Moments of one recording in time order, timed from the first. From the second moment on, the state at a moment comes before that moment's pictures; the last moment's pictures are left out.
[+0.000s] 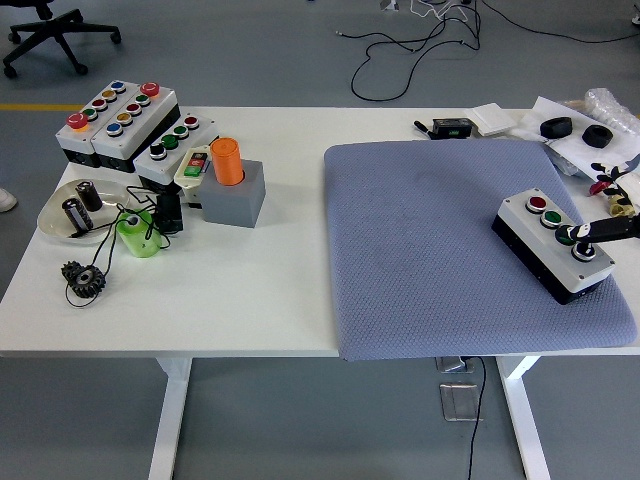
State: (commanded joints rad) left arm -0.09 0.10 -0.28 -0.20 0.19 0.34 0.05; right arm 0.52 -0.67 0.93 1.36 -1.34 -0.13 -0.47
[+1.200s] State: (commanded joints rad) left arm -0.10 0.10 -0.29 -0.20 0.19 0.34 0.05; right arm 0.62 -0.45 0.87 1.10 -1.55 -0.06 -0.58
